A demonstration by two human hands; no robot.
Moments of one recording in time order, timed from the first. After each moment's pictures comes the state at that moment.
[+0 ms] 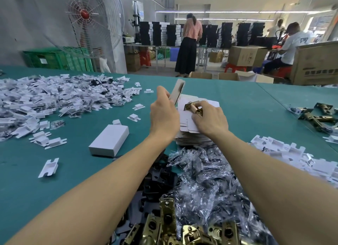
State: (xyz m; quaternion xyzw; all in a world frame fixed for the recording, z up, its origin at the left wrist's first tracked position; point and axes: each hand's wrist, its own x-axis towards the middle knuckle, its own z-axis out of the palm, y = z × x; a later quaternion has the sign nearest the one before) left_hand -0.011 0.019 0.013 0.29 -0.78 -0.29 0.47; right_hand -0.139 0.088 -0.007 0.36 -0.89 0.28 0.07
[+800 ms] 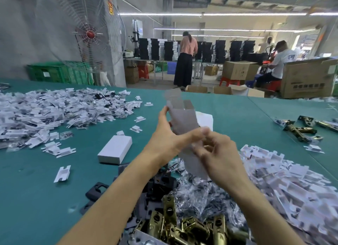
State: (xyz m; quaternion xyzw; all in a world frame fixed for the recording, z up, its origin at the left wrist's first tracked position) left_hand 0.072 0.074 0.047 0.16 -0.74 -0.60 0.26; right_hand -0.008 0.200 0.035 0.44 -0.71 0.55 -0.02
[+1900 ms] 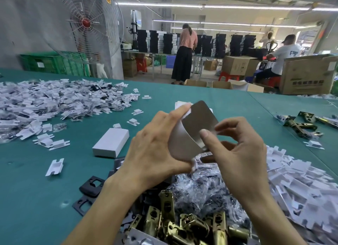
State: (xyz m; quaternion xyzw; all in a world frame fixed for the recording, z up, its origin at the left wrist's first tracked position) left_hand 0.109 0.079 0.034 0.09 -0.91 -0.20 0.36; right_hand 0.008 0.219 0.033 0.38 -0.63 0.67 0.06
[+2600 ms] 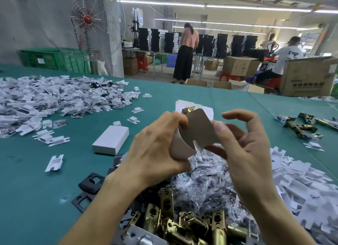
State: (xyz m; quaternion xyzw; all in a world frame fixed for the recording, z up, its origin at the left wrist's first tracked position) left_hand 0.109 0.082 0.033 0.11 -0.92 -0.19 0.34; right_hand 0.009 0.224 0.038 0.40 -0.54 0.74 -0.06
